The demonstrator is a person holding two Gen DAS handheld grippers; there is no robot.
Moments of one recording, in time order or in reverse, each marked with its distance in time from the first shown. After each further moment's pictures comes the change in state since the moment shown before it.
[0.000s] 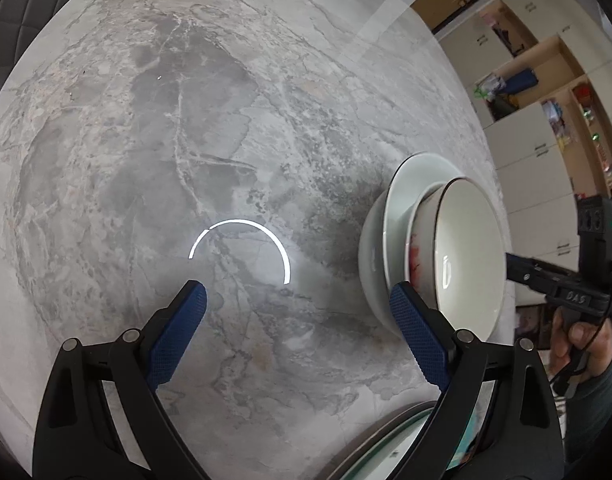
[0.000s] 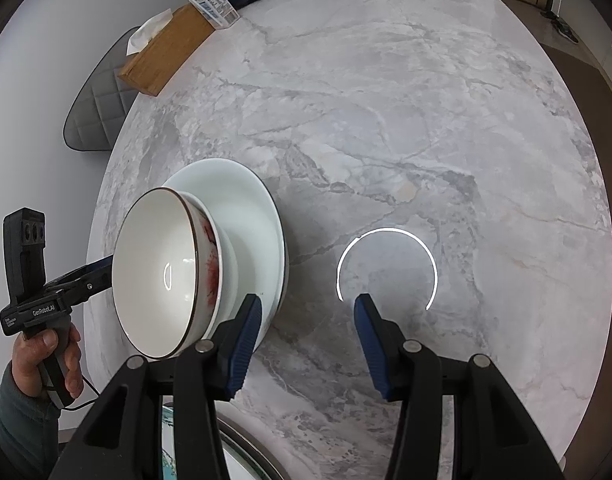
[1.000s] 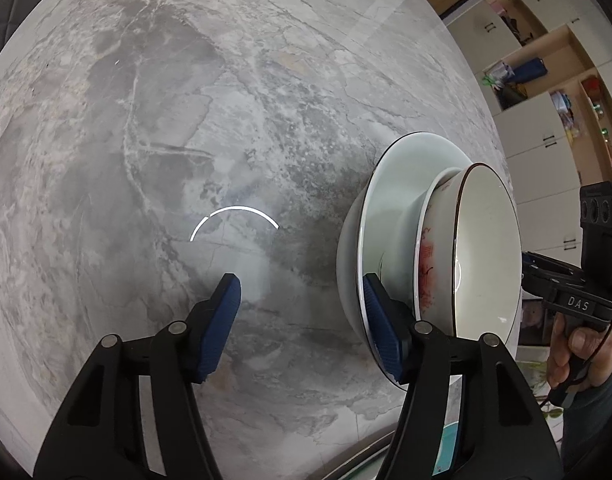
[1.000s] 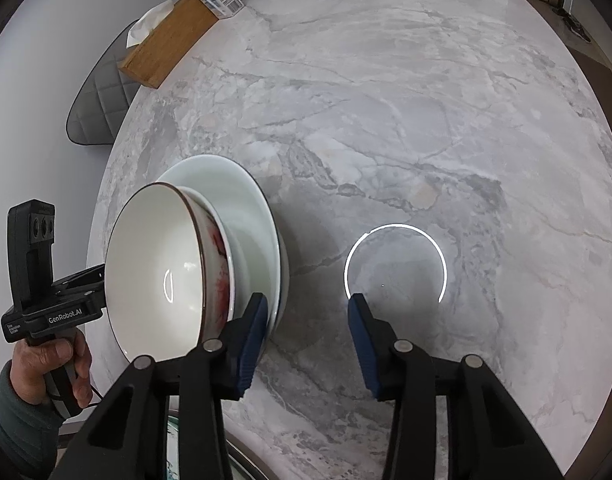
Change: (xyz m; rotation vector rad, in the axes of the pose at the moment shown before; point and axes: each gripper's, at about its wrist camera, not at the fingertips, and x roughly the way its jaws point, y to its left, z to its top) left arm 0.050 -0.027 0.012 -0.028 0.054 -0.009; right arm 0.022 -0.006 0.014 -0.020 0.030 0.047
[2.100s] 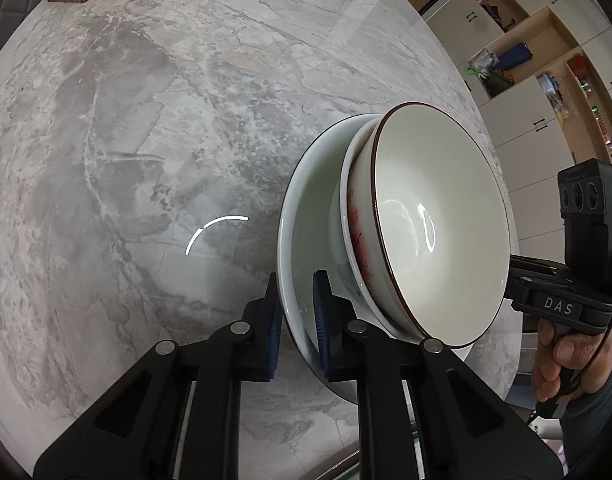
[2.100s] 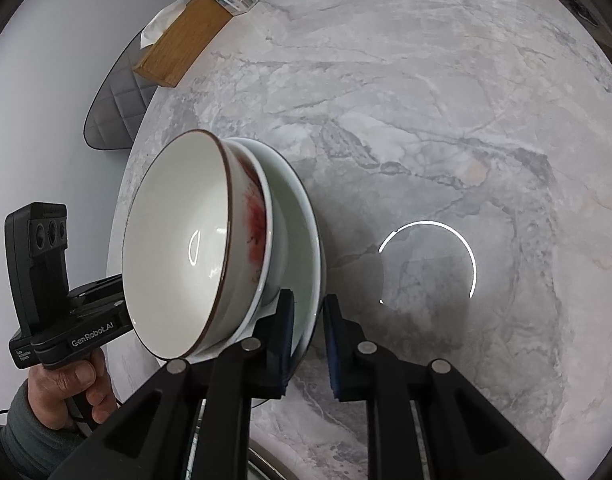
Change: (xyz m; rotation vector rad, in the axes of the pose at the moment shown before) left arm 0.002 -0.030 -0.011 0.088 -0.032 -0.009; right arm 0.020 0.010 -0.009 0.015 -0.010 0.107
